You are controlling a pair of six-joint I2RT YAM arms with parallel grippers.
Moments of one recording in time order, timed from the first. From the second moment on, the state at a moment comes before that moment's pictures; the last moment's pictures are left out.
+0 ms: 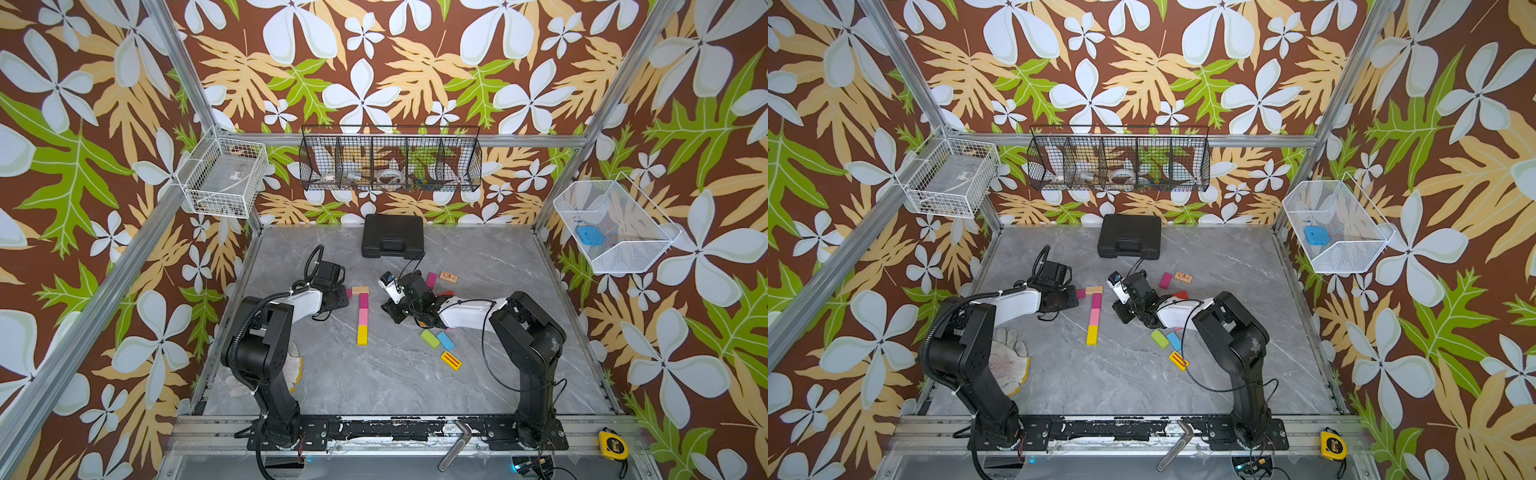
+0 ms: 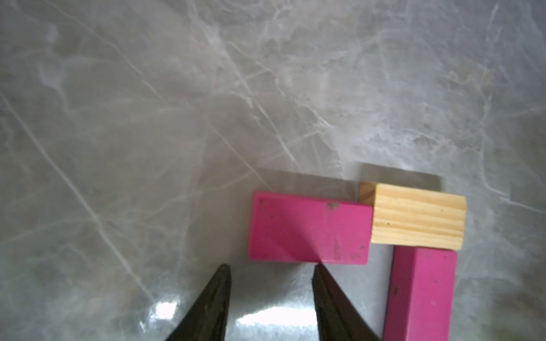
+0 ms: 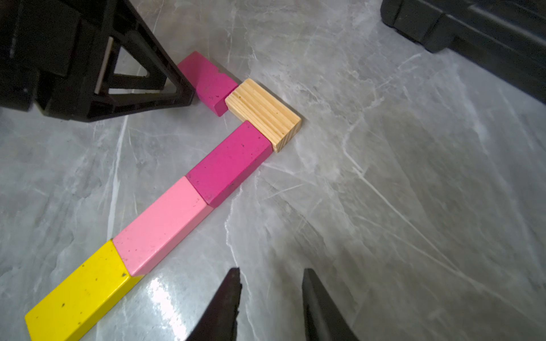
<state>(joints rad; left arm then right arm) -0.23 1.77 0.96 -0.23 -0.05 -0.47 0.72 1.96 1.12 0.12 -0.12 0.00</state>
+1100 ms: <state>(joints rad) -0.23 1.75 0.99 -0.30 -0.13 -0.48 0.70 1.96 1.10 0.15 -0.14 0.00</state>
